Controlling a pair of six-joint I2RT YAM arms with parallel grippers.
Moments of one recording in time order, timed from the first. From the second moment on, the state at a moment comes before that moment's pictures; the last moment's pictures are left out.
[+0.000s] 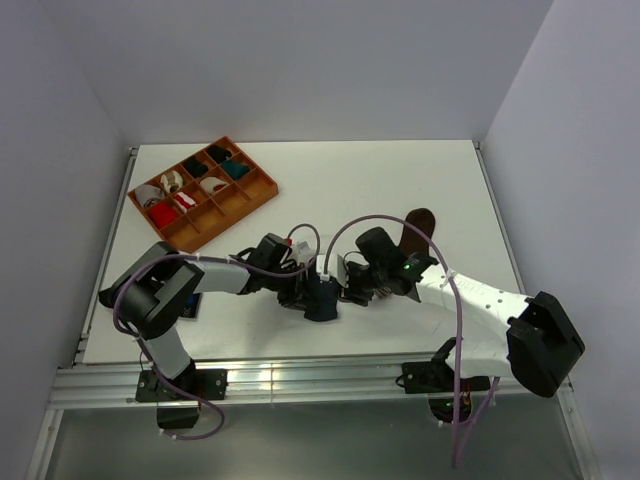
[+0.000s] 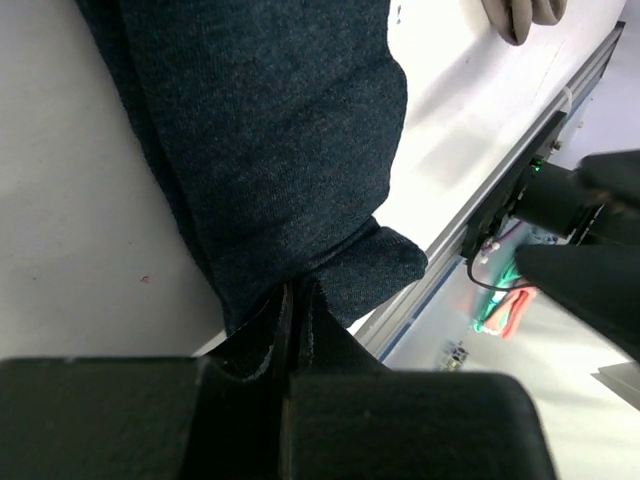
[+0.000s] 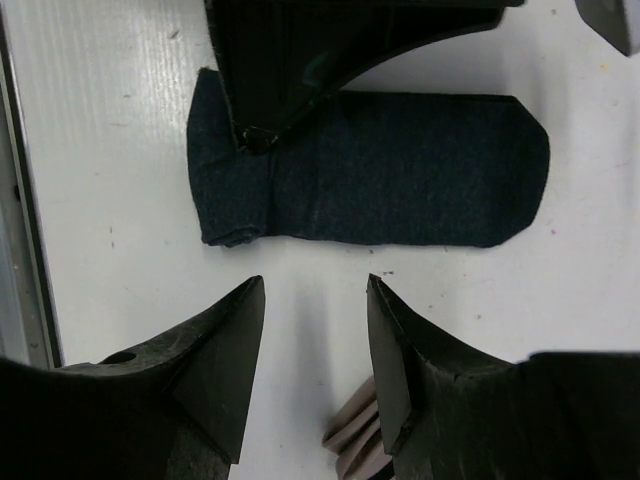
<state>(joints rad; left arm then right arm) -0.70 1.73 0.71 0.09 0.61 -0.79 0.70 1.23 0.71 -0.38 -0.44 -0.69</state>
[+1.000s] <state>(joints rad) -0.67 1.79 0.76 0.01 0.71 -0.83 1.07 1.36 0.63 -0.26 -0.20 -0.72</state>
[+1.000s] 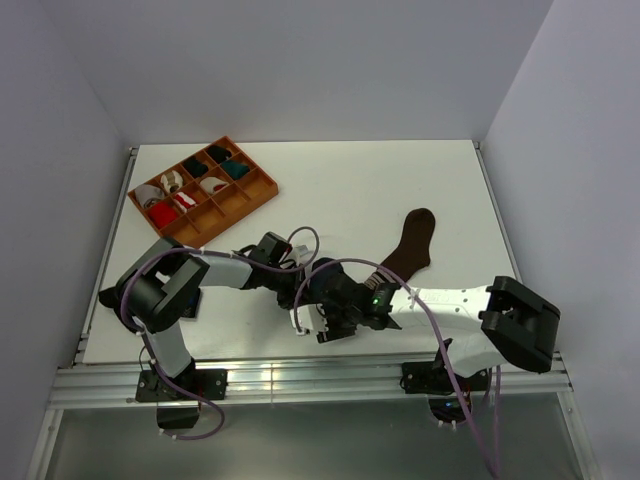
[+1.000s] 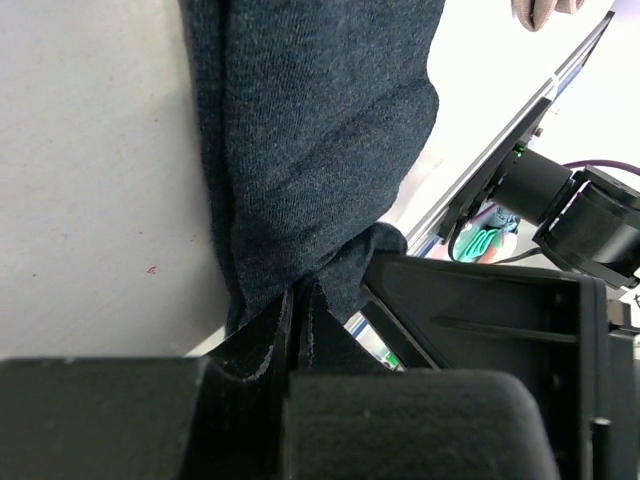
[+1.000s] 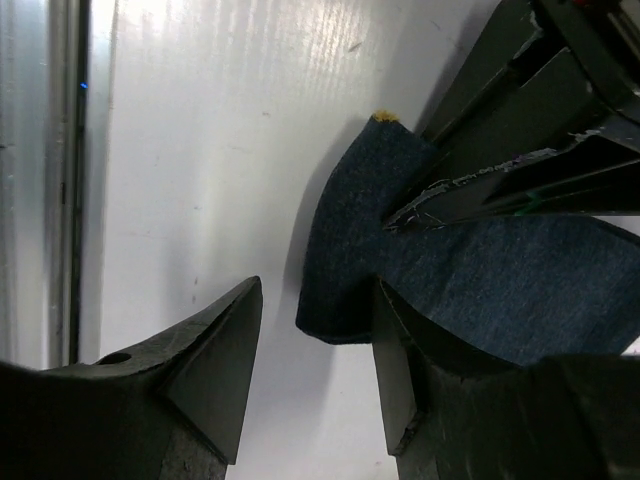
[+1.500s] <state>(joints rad) -0.66 1.77 0.71 0.09 0.72 -0.90 1.07 1.40 0.64 -0.22 -0.13 -0.71</state>
